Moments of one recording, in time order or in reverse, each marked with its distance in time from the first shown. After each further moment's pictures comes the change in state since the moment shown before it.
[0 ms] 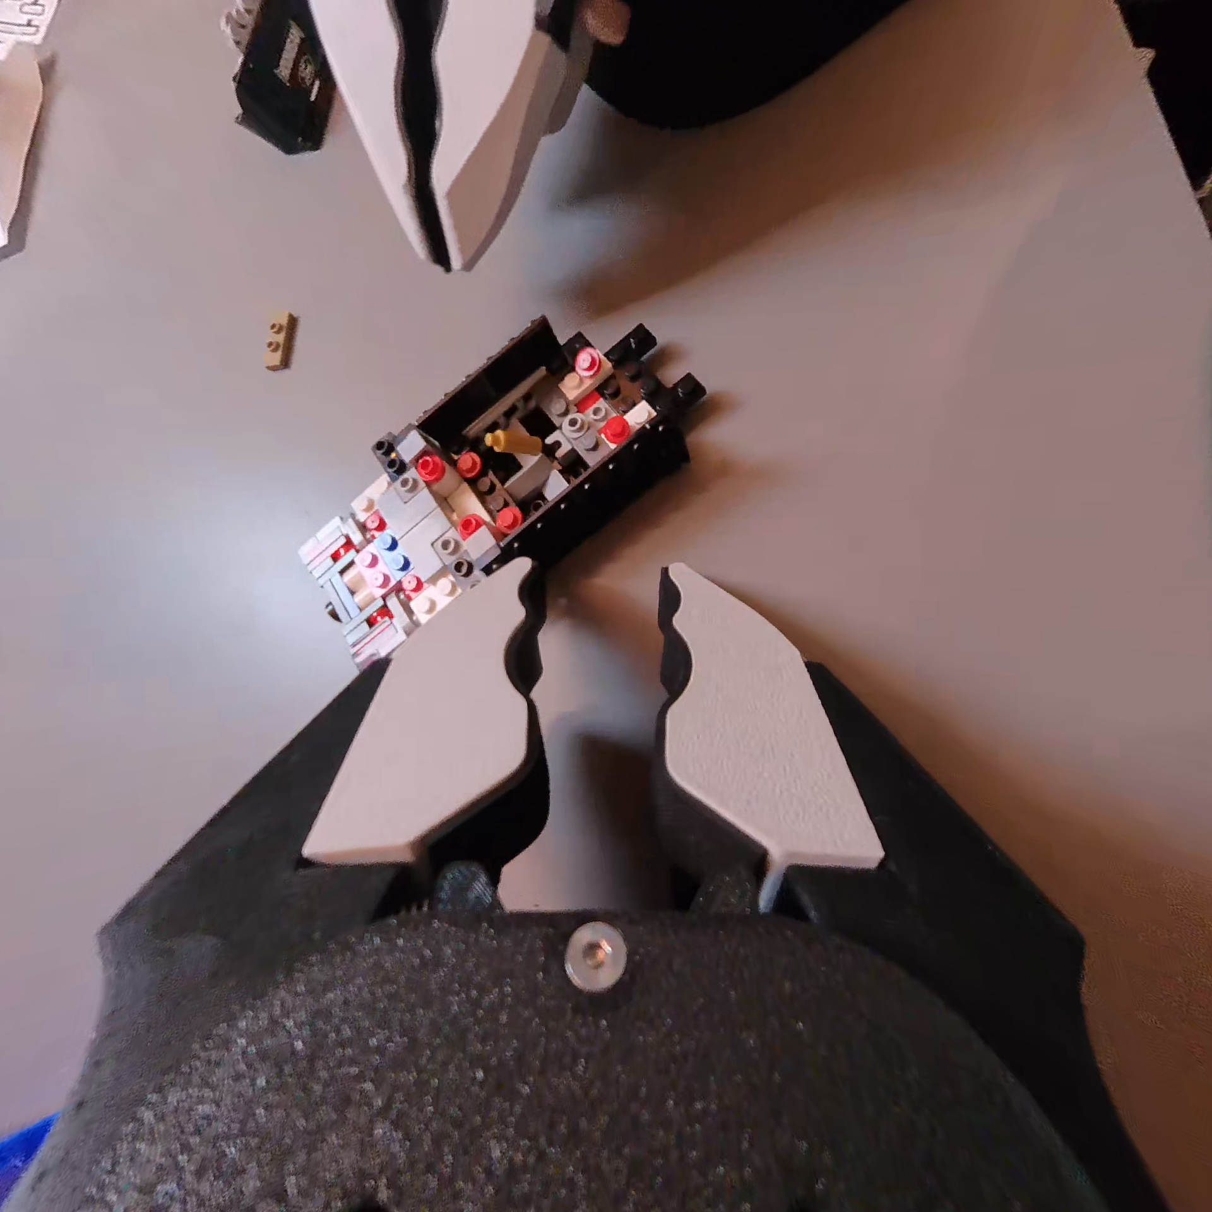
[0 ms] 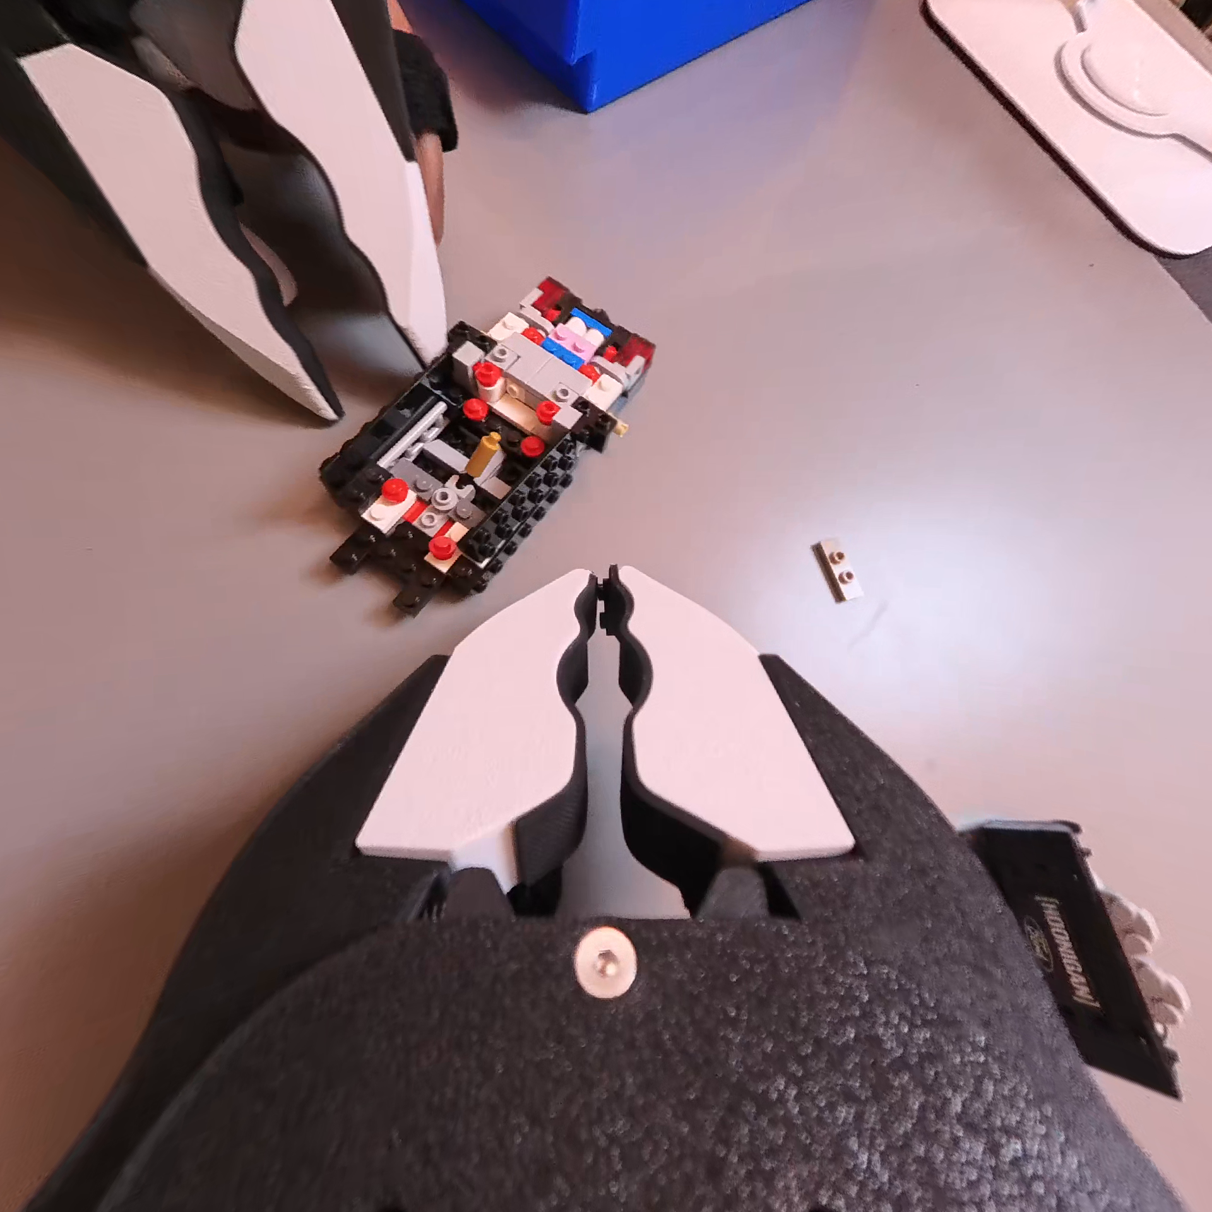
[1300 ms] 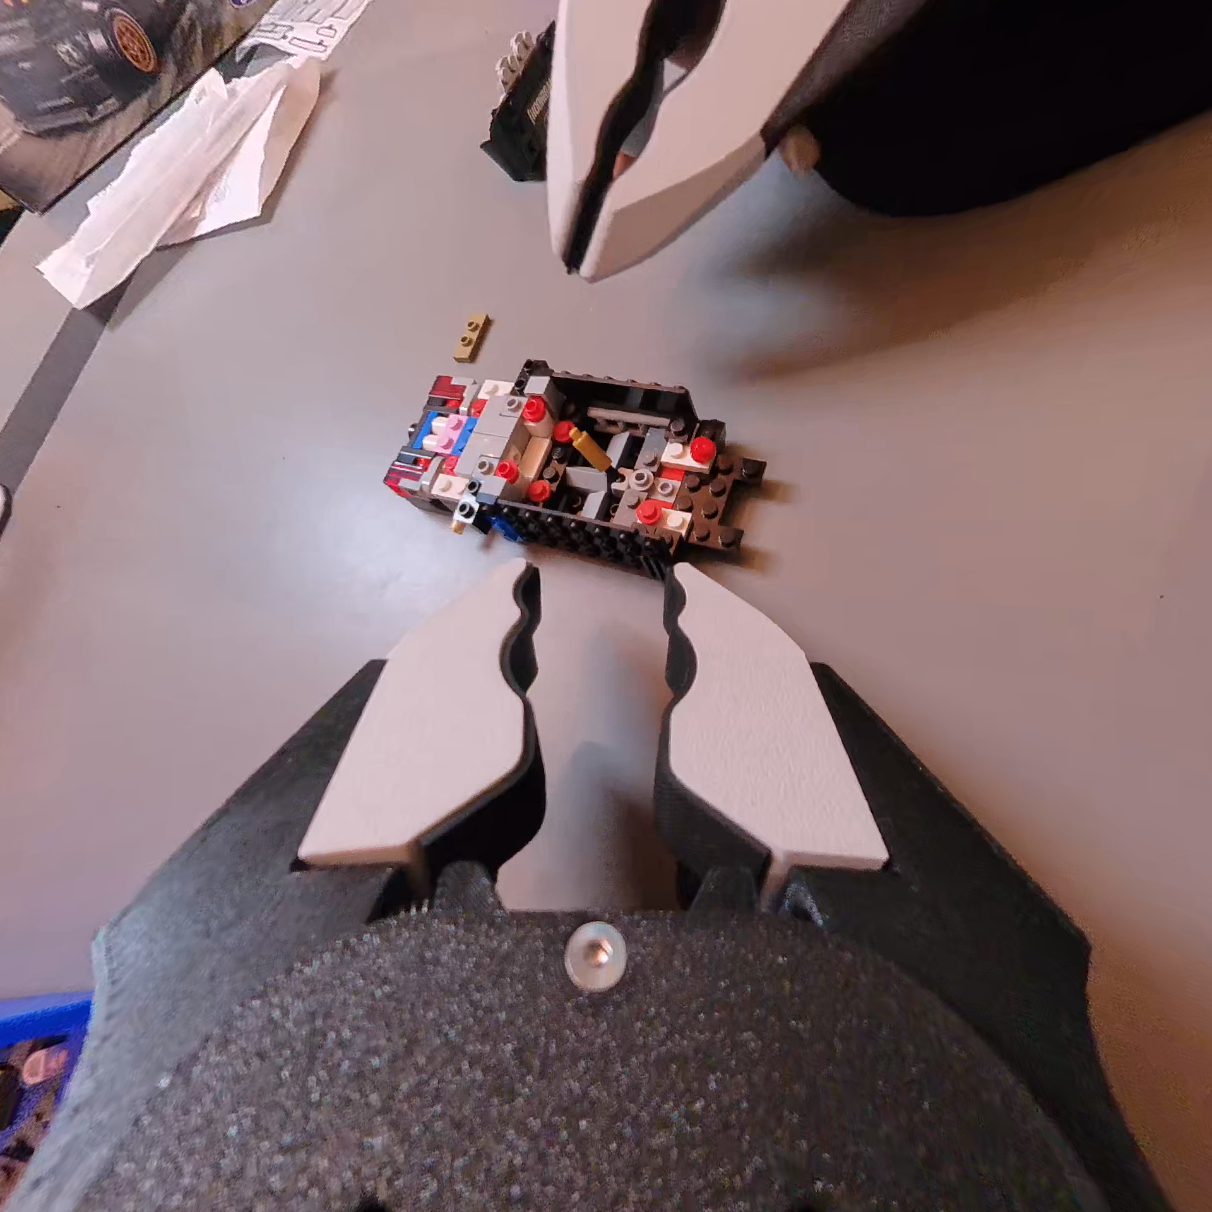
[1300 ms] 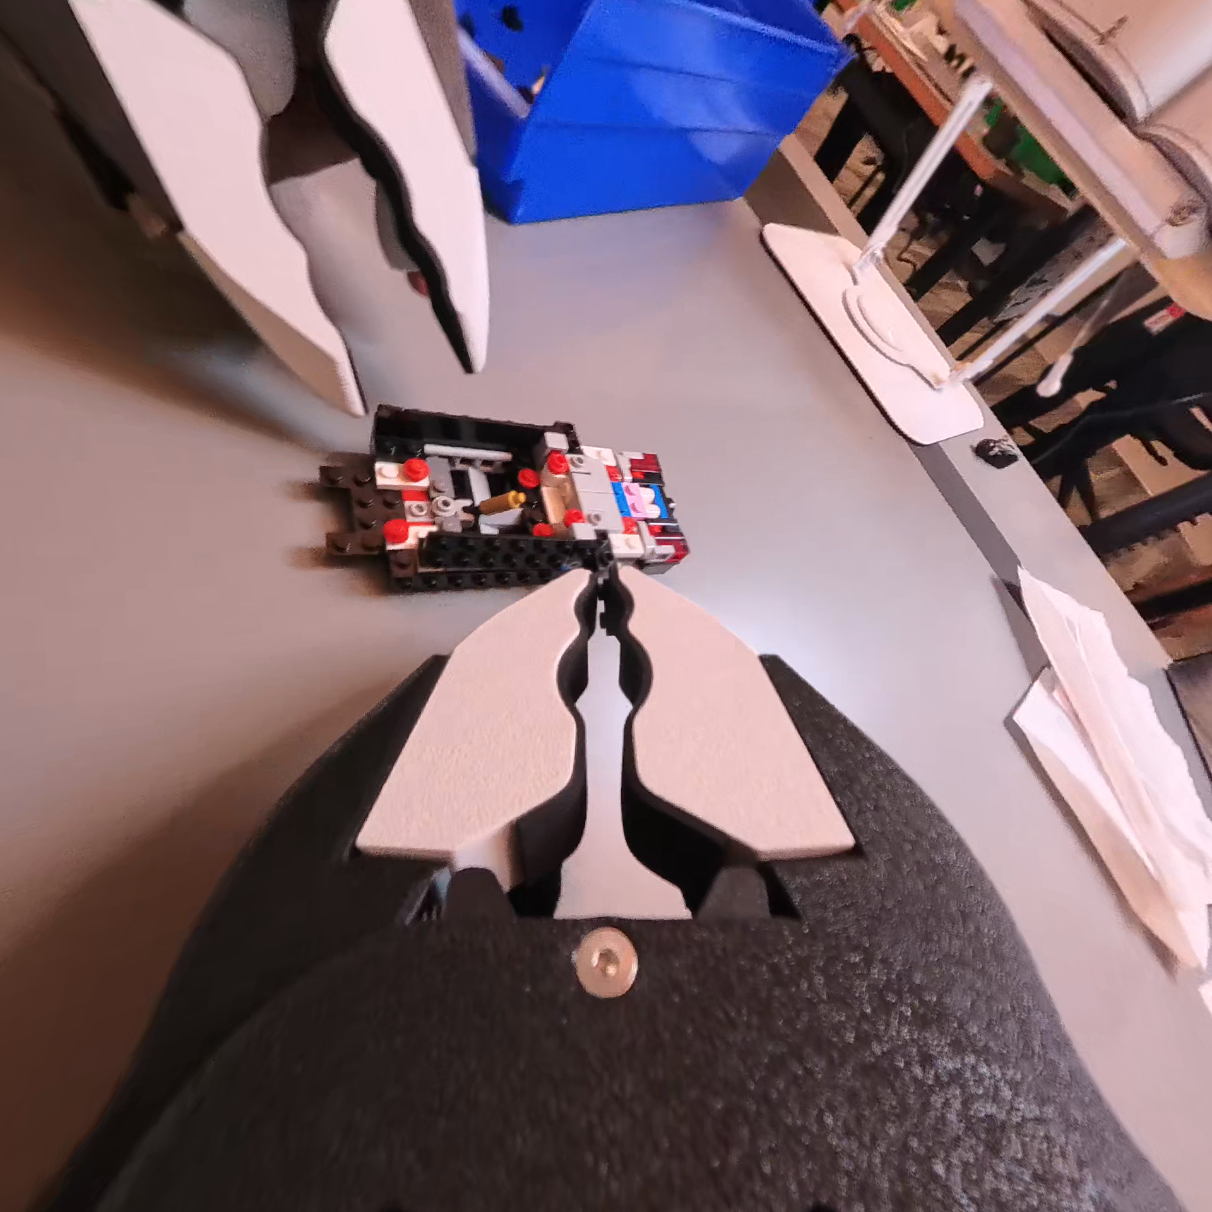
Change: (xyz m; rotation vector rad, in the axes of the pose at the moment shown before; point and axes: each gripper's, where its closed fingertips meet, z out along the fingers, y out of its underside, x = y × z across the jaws) left arm -0.041 -0.005 -0.004 0.068 -0.206 -0.148; right arm 0.022 -0.020 0.000 0.166 0.217 -0.220
